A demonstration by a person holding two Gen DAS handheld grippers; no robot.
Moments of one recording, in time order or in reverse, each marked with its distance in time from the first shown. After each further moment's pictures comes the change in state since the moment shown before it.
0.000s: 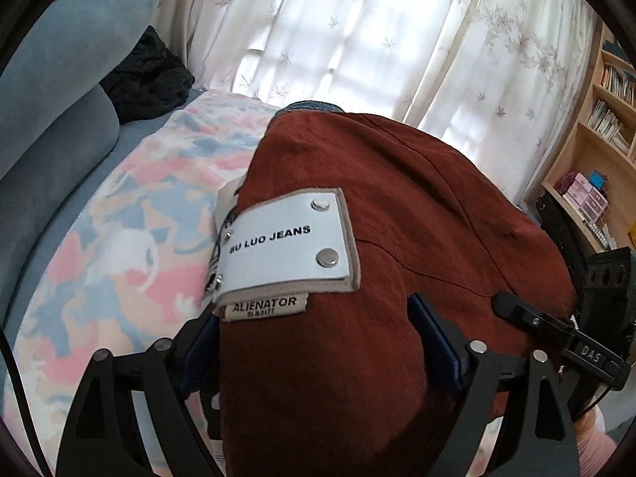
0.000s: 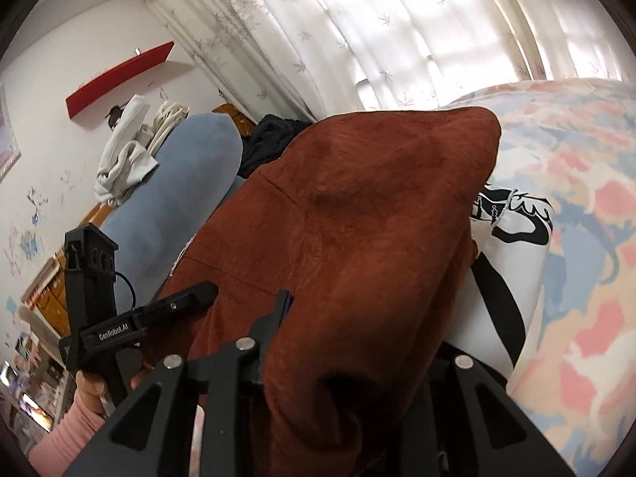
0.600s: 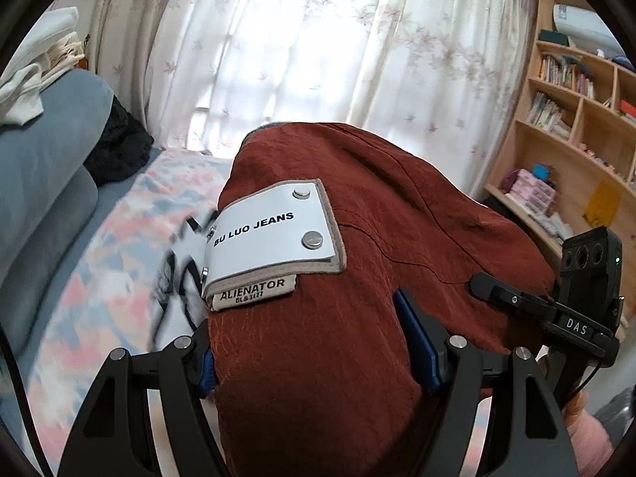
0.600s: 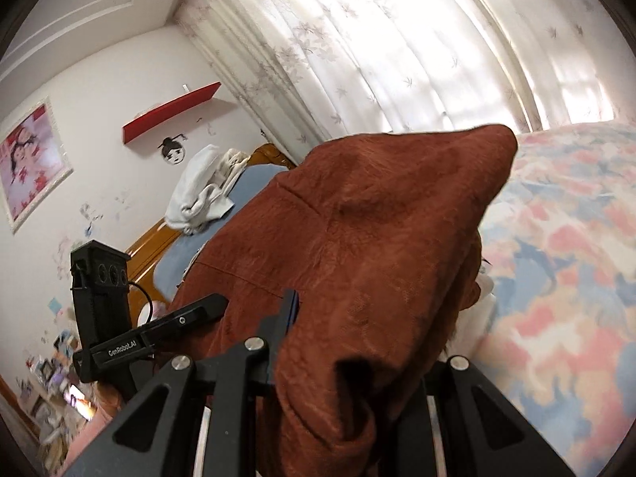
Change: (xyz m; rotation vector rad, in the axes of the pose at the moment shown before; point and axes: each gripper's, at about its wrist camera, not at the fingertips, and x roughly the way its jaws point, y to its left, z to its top) left arm -0.160 -0.135 0.011 0.103 -0.110 -0.087; right arm -0.175 0.048 0.026 0.000 -0.123 0.097
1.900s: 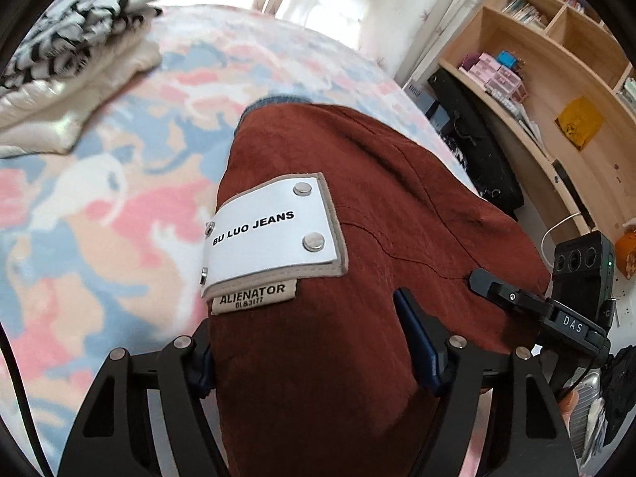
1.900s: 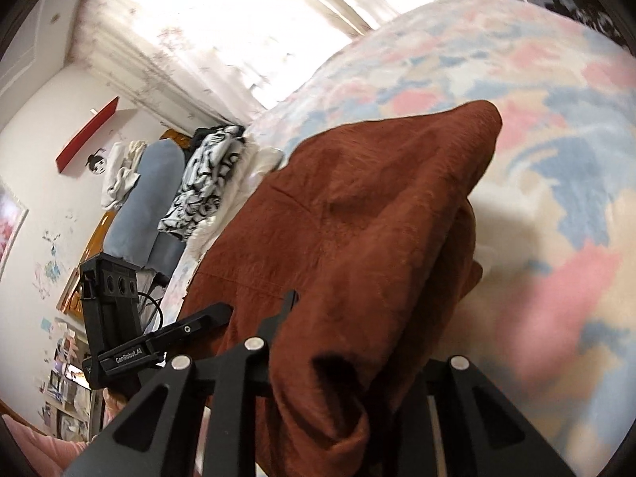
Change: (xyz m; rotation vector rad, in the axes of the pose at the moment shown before) left arm 0.101 -0.326 -0.331 -0.103 0.360 -0.172; right arm -0.311 -0.232 -0.242 0.292 0.158 -0.180
